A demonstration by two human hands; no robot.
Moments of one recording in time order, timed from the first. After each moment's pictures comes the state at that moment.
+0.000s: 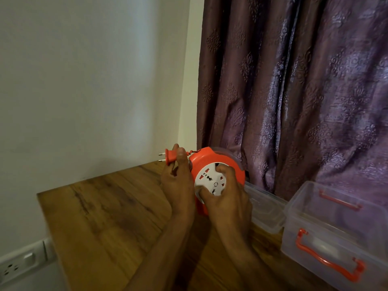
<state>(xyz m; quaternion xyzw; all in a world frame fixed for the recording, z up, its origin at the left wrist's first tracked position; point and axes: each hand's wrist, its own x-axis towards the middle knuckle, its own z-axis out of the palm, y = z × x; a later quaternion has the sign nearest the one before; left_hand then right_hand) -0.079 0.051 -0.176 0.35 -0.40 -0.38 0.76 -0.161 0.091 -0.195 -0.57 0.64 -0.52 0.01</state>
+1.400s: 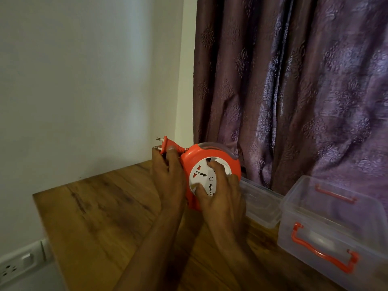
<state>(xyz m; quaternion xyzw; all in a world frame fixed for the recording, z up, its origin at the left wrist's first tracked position) -0.070 0.032 -0.172 0.46 -0.42 -0.28 0.73 -0.160 0.088 -0.203 -0.59 0.65 -0.48 -0.02</state>
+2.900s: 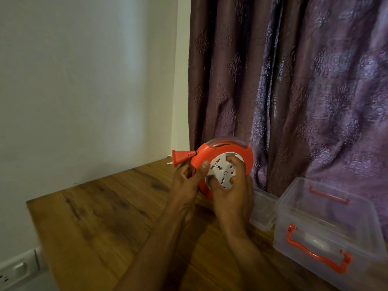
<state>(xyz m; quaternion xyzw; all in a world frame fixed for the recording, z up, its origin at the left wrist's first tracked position) -0.092 0.044 -0.183 0.22 -0.54 -0.52 0.63 -0.178 0.086 -0.186 -0.49 0.59 -0.64 0.00</state>
